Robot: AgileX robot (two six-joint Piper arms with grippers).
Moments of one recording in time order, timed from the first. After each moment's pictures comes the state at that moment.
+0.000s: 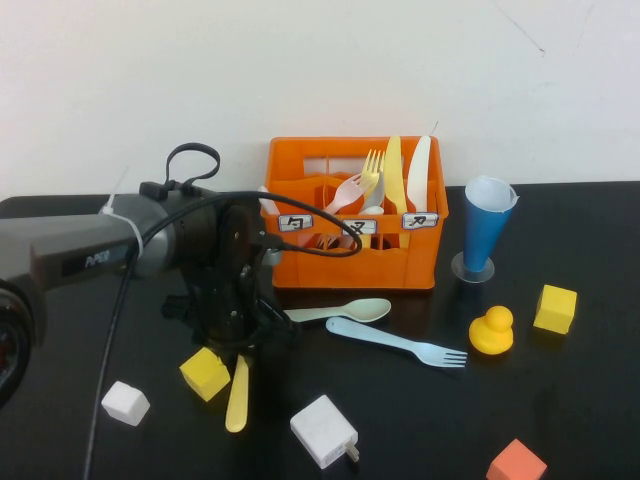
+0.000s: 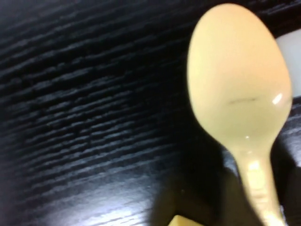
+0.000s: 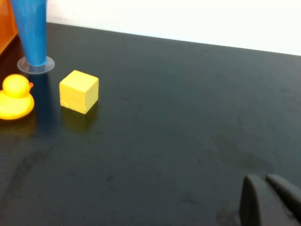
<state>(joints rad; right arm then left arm) -0.08 -0.01 0.02 -0.05 0.43 -0.12 -0.43 2.06 -1.36 -0.01 0.82 -0.20</state>
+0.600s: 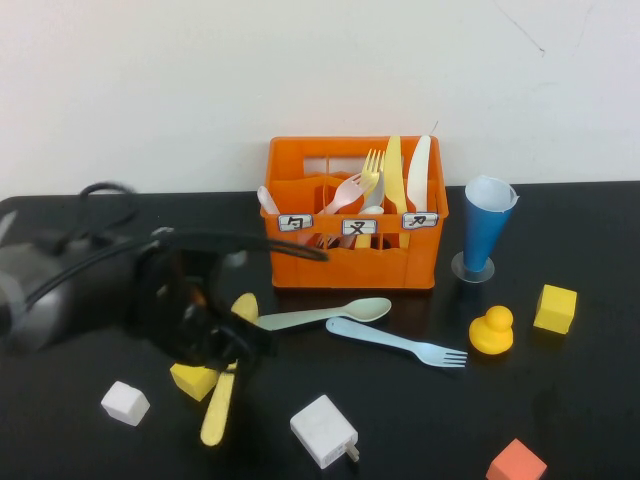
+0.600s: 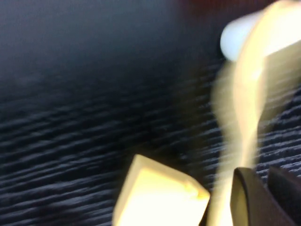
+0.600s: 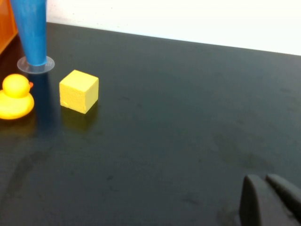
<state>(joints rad) -0.08 -0.01 0.02 -0.05 0.43 -0.12 -0.41 1.76 -0.99 -0.09 0.46 -0.18</state>
